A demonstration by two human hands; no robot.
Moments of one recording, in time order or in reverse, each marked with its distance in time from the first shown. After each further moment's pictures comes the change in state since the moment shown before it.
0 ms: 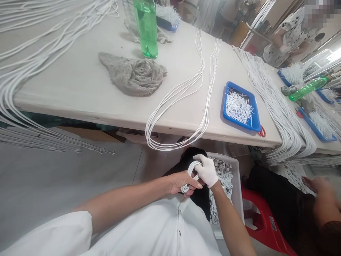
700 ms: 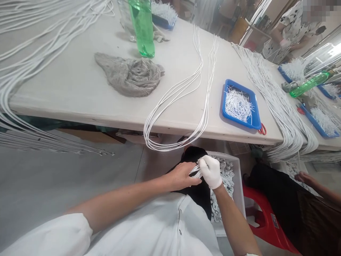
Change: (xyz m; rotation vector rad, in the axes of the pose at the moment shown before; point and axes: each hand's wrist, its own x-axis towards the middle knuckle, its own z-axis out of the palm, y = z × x) left_hand -0.018 0.033 0.012 0.789 0.409 0.334; right_hand -0.007 -0.016 -0.011 -0.059 0.240 -0.261
